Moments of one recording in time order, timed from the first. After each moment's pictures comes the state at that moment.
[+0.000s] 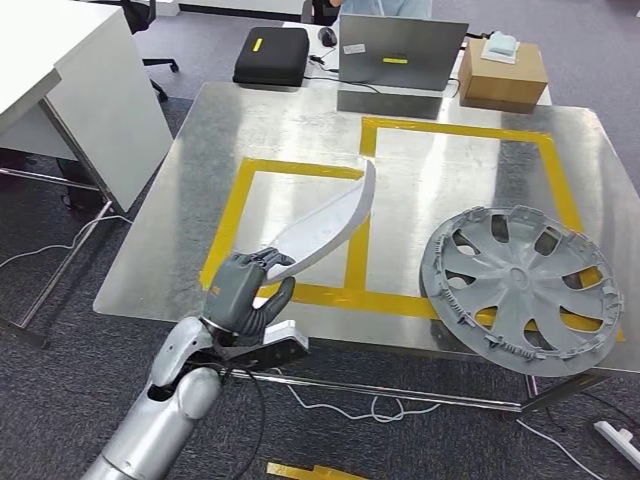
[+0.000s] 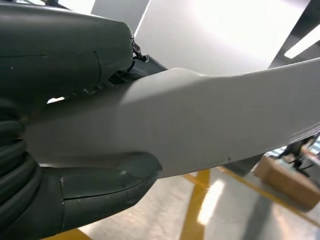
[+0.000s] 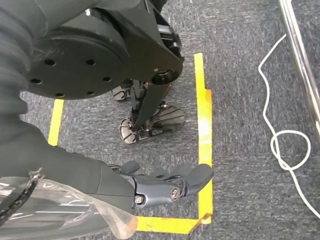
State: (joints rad) left arm -0.26 -0.11 -0.40 -1.33 -0.94 0.24 -0.21; right arm -0.03 0.23 -1.18 -0.30 0.89 0.10 -0.48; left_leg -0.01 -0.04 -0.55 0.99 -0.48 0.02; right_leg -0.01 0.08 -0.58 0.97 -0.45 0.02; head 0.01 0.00
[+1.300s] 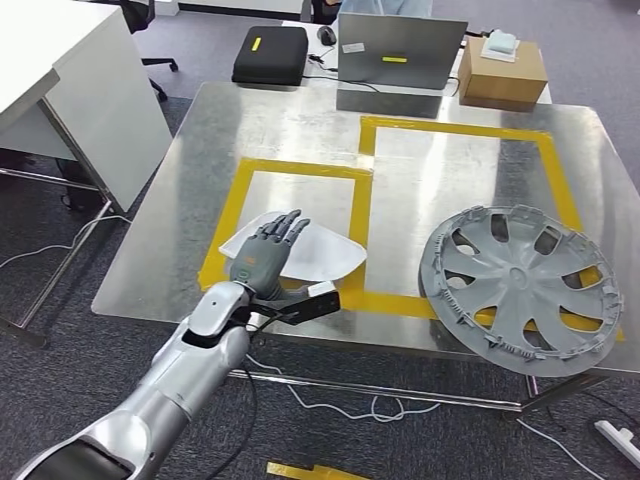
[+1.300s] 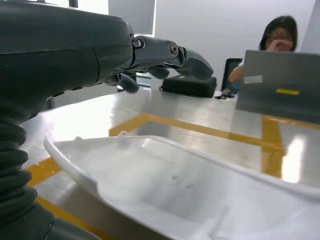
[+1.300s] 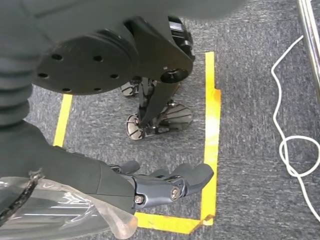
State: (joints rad) left arm -0.53 -0.21 -0.37 -0.81 -1.20 0.27 -0.06; right arm -0.03 0.21 -1.19 -0.28 0.94 0.09 -0.47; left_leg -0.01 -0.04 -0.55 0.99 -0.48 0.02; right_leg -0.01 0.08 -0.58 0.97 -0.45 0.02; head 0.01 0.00
